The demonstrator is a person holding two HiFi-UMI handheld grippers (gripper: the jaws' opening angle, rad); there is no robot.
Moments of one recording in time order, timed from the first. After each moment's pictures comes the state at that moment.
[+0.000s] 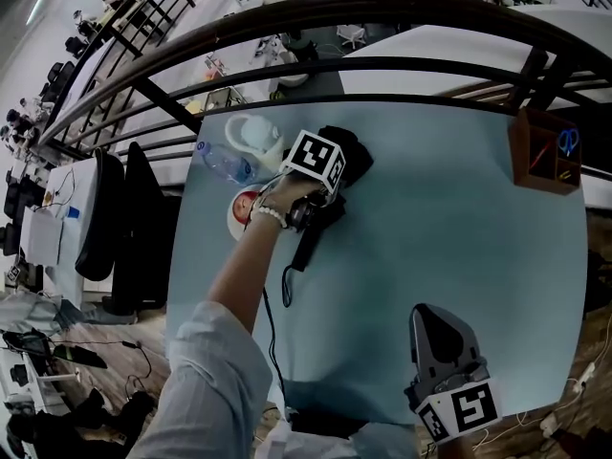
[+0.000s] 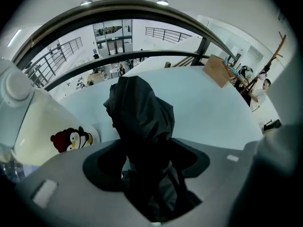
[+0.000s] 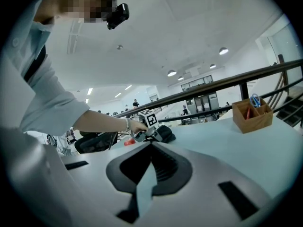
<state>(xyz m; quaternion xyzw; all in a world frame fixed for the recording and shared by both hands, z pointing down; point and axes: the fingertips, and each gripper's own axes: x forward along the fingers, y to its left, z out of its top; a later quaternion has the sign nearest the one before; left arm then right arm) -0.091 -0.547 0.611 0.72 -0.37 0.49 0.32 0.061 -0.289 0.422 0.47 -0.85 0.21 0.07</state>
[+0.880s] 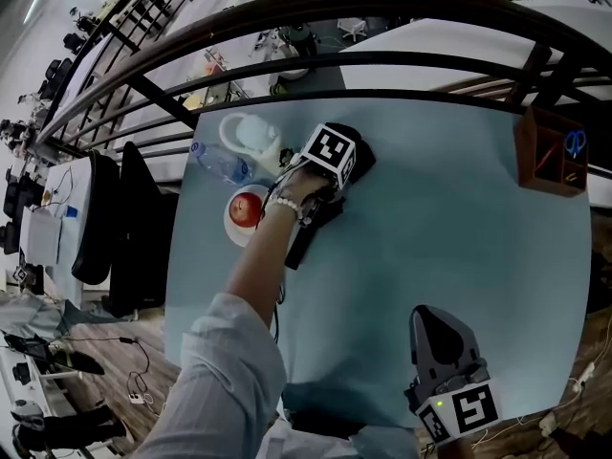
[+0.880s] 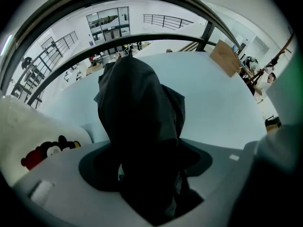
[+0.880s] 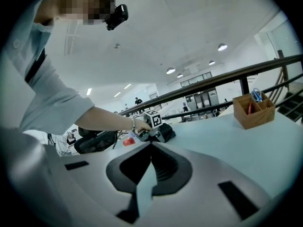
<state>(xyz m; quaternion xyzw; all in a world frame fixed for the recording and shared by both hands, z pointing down) -0.087 -0.560 0.646 0.68 -0.35 0.55 0.33 0.062 -0.306 0.436 0.47 -0.85 0.23 0.07</state>
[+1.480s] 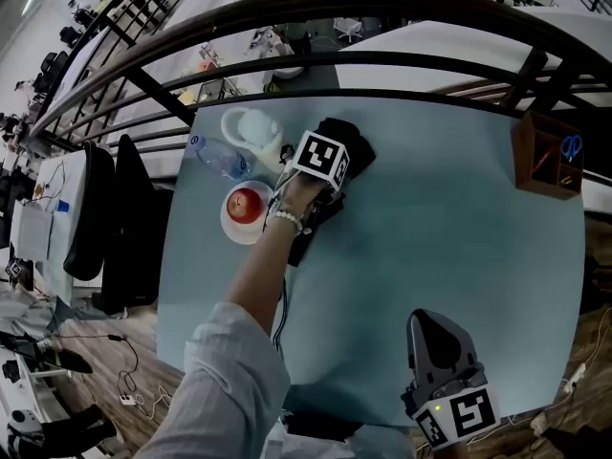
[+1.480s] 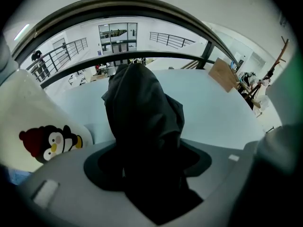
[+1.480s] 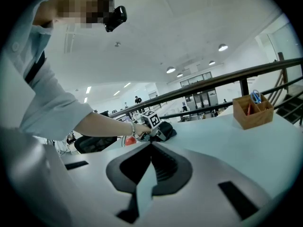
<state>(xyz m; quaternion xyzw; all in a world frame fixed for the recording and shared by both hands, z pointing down) -0.089 -0.568 0.637 0.73 -0.39 0.46 0.33 0.051 -0.296 0.429 0.47 -0.85 0.22 0.08</state>
